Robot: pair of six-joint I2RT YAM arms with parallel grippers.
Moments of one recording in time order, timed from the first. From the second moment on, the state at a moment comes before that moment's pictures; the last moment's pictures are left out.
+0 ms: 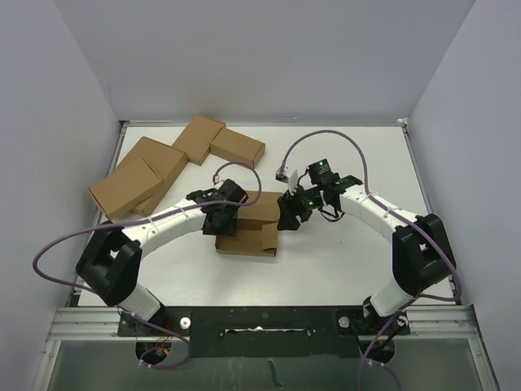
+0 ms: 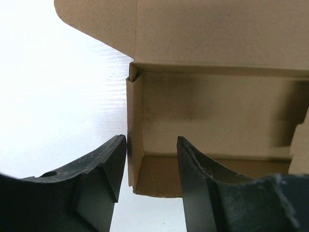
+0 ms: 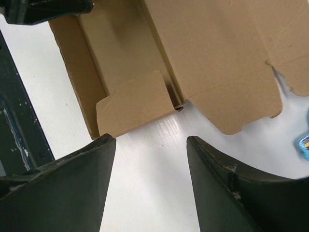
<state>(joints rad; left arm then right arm) -0.72 1.59 1.06 -0.73 -0.30 -0.62 0.46 1.58 1.08 -0.50 -0.66 -0.28</state>
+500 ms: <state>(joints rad) -0.71 1.51 0.85 -0.54 -0.12 -0.70 0.55 1.65 1.11 -0.62 -0.48 -0.12</state>
